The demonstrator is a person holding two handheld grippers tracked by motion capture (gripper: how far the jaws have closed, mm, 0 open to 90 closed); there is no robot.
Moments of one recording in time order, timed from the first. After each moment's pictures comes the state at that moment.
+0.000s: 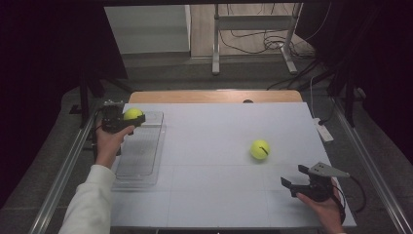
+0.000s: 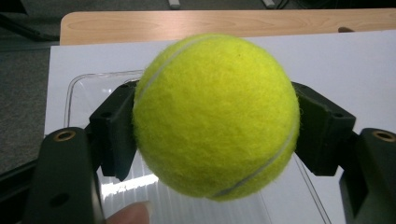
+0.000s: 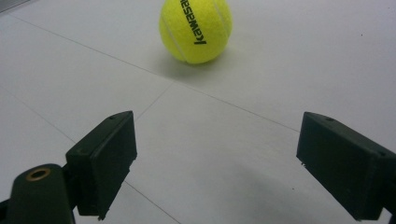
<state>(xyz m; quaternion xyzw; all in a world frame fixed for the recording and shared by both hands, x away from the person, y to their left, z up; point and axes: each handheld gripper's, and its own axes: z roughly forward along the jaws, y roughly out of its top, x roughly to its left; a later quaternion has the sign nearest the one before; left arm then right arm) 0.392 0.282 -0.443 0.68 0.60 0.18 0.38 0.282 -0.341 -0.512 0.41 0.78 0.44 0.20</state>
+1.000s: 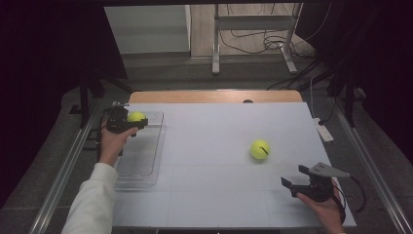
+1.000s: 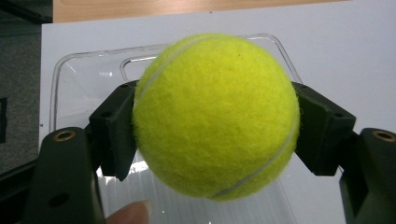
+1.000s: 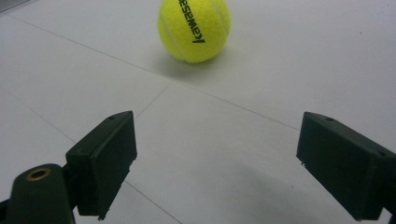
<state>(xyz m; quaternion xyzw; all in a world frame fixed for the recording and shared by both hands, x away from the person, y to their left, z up) 0.406 0.278 -0.462 0.70 0.61 0.17 0.34 0.282 -0.341 -0.512 0.41 0.78 0.44 0.19</state>
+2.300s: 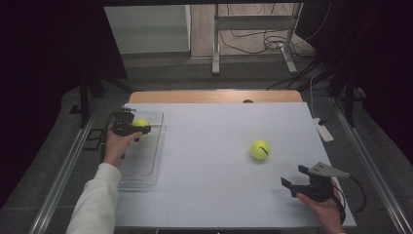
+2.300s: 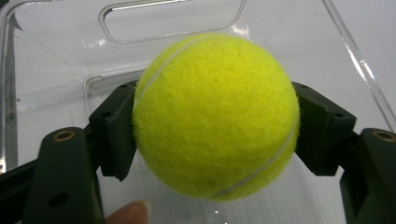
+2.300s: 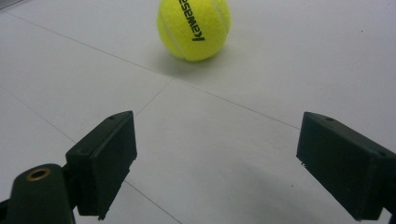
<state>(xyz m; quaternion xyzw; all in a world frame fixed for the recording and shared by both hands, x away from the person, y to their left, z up) 0.419 0.270 -0.488 0.72 0.61 0.14 0.28 0.283 -0.341 -0.513 0.41 0.78 0.44 0.19</state>
